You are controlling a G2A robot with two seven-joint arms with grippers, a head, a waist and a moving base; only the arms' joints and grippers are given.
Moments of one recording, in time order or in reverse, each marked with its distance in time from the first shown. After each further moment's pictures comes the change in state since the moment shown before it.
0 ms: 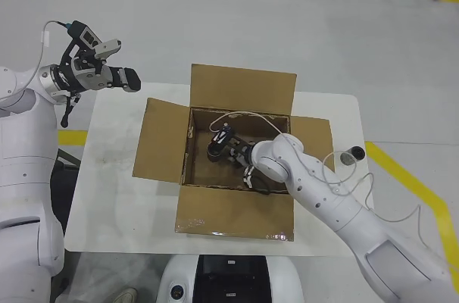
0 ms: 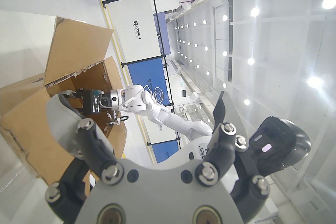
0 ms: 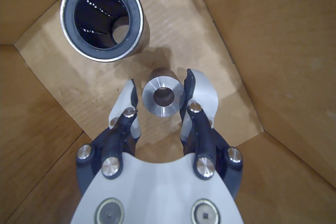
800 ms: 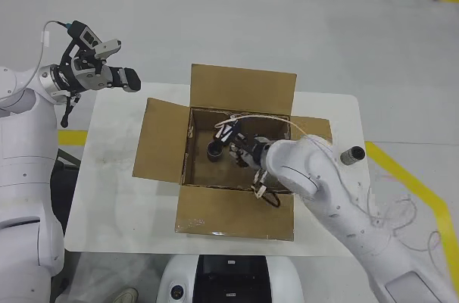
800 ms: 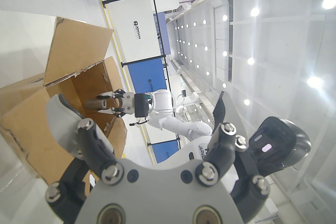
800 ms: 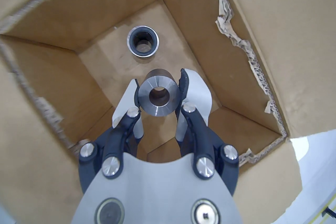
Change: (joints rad) left arm 0.000 0.000 0.000 0.000 0.000 0.000 0.000; right arm -0.185 0.081 0.260 -0.594 -0.006 -0.003 0.287
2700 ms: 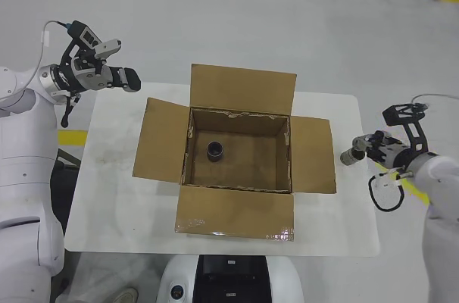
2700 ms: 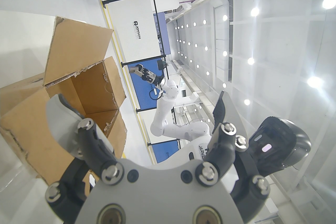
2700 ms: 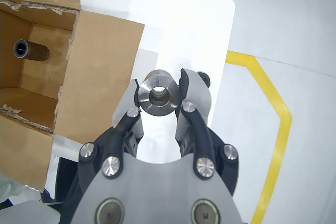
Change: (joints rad) left arm 0.000 0.000 0.000 0.000 0.000 0.000 0.000; right arm -0.463 0.149 0.892 -0.206 0.134 0.090 0.075
